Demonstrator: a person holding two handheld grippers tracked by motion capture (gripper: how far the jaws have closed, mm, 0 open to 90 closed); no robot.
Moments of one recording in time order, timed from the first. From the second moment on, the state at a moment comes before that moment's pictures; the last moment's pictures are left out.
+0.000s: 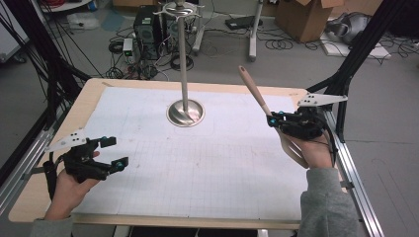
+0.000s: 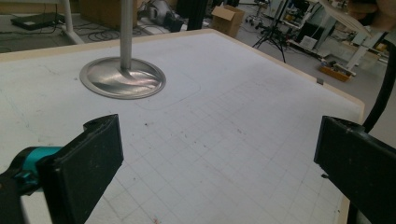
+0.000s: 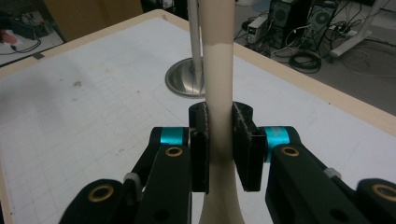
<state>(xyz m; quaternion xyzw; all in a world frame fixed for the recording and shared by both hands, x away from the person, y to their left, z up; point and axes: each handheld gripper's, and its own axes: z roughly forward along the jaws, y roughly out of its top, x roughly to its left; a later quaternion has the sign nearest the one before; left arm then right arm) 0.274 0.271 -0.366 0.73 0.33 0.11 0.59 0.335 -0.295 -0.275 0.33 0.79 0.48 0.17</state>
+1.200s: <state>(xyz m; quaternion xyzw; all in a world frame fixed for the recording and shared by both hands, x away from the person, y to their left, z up) 0.266 0.277 -0.365 0.72 0.33 0.12 0.59 0.365 -0.249 -0.219 0.32 0.79 0.49 0.18</state>
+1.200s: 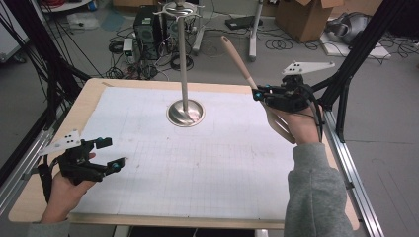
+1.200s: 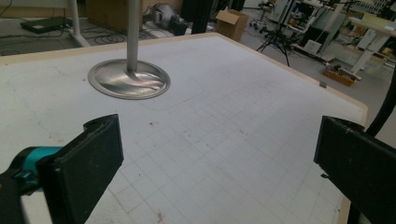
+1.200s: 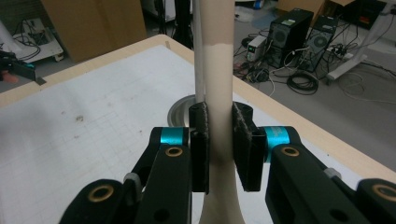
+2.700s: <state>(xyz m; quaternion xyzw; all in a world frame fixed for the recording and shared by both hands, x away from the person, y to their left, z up) 0.259 0.284 -0.369 0.71 0.34 0.11 0.60 0.412 -0.239 -0.174 0.27 0.80 0.51 0.16</state>
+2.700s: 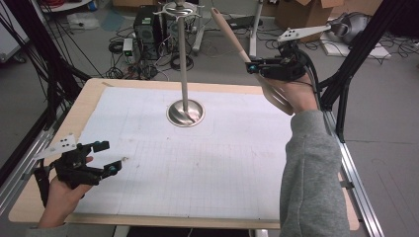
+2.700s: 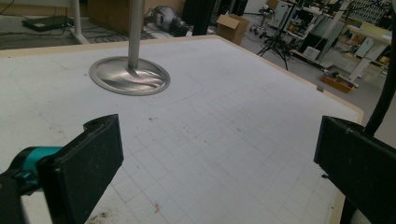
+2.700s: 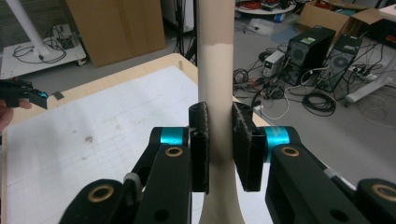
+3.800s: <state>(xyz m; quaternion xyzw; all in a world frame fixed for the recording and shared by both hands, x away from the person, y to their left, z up) 0.260 0.285 -0.369 0.71 0.34 0.11 0.60 0.435 -0.220 -0.176 0.27 0.81 0.50 0.14</state>
